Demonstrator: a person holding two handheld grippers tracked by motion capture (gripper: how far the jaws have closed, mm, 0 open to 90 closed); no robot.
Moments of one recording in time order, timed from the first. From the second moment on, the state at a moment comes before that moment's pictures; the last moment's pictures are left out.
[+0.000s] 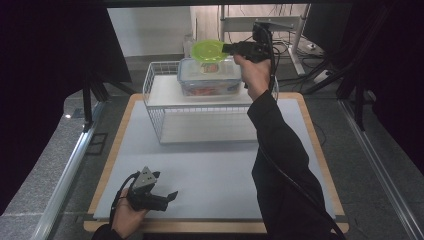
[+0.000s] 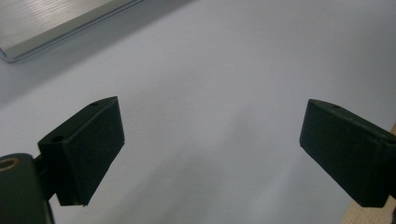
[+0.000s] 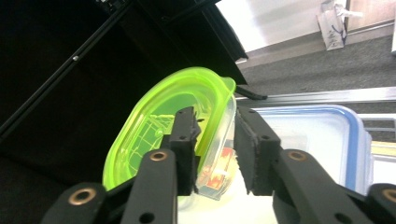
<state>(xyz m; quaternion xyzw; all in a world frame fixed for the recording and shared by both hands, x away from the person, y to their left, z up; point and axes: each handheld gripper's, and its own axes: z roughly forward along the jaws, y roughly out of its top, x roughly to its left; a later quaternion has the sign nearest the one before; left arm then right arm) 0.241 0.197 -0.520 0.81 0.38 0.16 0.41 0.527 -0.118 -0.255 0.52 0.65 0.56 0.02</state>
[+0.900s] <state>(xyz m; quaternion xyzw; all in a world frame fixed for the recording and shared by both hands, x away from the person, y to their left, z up) 0.241 0.196 -0.520 0.81 0.38 0.17 0.41 0.494 -0.144 -0.261 0.42 0.72 0.55 0.07</state>
